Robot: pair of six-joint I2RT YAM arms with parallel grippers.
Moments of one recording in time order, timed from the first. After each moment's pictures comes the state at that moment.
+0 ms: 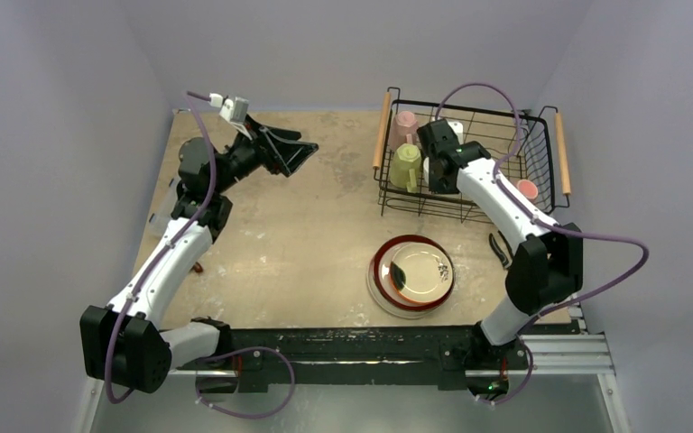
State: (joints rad) left arm -0.23 1.18 0.97 0.42 0.64 -0.58; right arm 0.38 1.61 1.43 -0.88 0.49 0.36
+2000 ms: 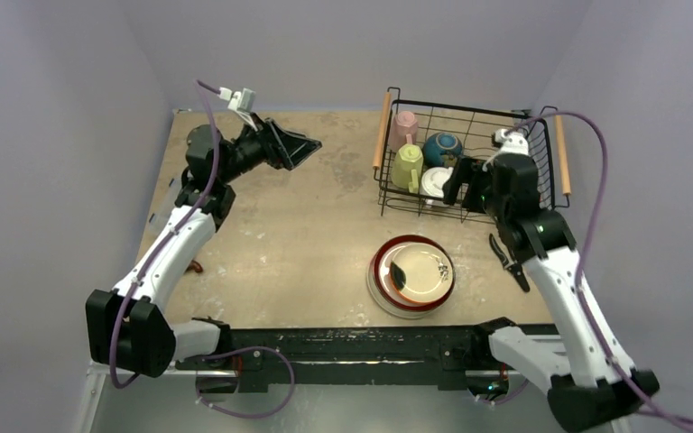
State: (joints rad) left arm -0.21 1.26 1.03 0.33 0.67 -0.65; right arm 0.26 1.05 1.17 -0.70 0.17 0.34
